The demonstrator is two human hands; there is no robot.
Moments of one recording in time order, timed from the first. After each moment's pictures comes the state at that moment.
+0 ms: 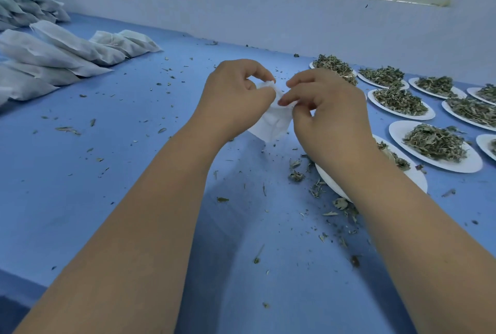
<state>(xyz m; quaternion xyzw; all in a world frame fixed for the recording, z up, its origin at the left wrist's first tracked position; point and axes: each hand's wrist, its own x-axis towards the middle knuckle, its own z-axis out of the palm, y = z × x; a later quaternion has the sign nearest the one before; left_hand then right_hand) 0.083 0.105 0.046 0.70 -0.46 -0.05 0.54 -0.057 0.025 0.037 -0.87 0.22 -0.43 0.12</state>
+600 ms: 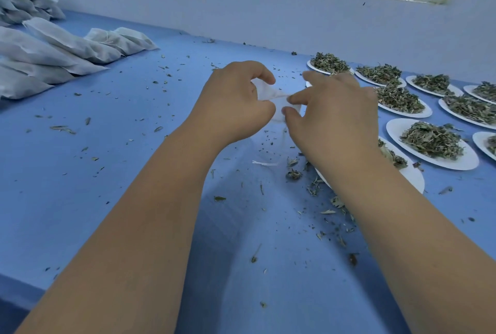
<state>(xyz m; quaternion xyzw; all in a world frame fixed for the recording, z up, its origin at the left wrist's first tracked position) 0.077 0.110 0.049 0.74 -0.49 -0.03 0.46 -0.058 0.027 0.042 -0.88 0.36 -0.30 -0.07</state>
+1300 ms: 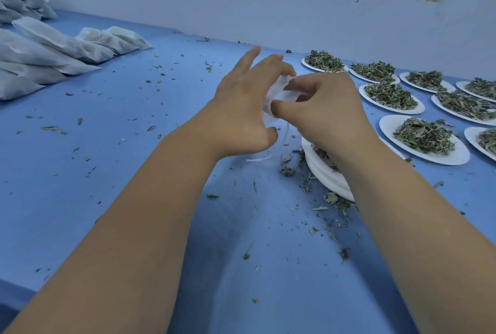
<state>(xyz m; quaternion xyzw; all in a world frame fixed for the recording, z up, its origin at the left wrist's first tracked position) 0.074 0.105 0.036 0.67 -0.64 0.01 0.36 -0.062 0.022 0.053 -0.82 0.31 -0.34 0.32</state>
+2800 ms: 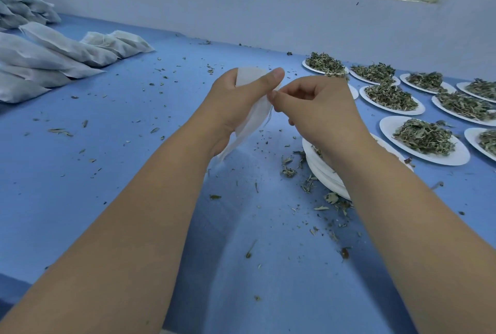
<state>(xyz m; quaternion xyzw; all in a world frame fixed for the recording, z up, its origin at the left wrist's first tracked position) 0.081 0.096 0.037 0.59 -0.38 -0.30 0.64 -0.058 0.026 0.049 -0.76 0.31 -0.37 0.43</state>
